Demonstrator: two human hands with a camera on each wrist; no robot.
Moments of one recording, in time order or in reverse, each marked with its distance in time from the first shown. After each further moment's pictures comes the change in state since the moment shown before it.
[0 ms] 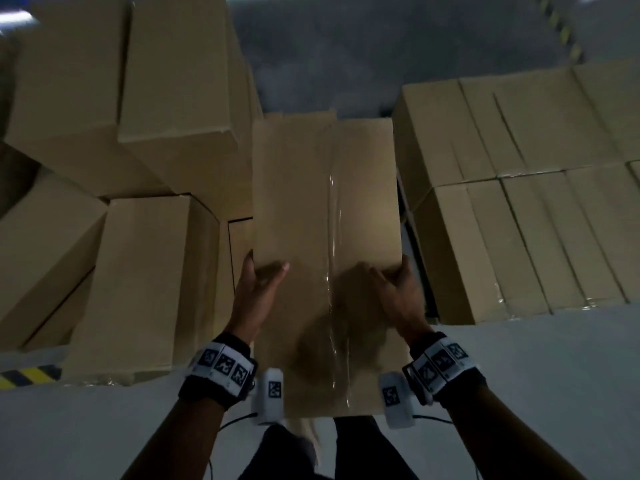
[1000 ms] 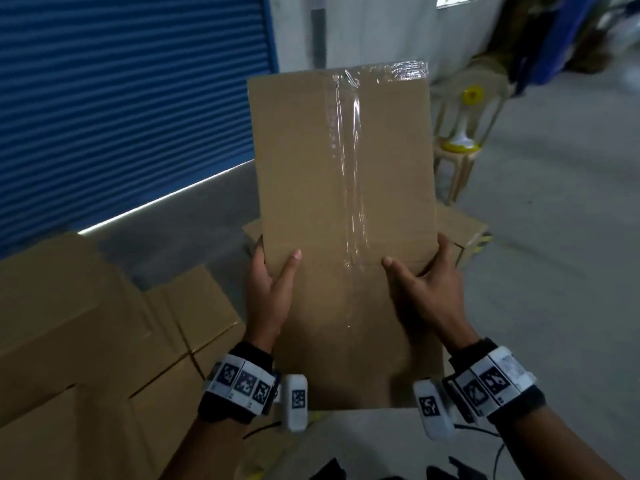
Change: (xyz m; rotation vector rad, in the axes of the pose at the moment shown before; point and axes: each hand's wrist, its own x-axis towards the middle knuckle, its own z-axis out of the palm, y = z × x) left_hand -0.318 0.165 0.194 -0.086 -0.397 0.806; right_hand -0.283 0.033 -0.348 0.197 0.772 -0.359
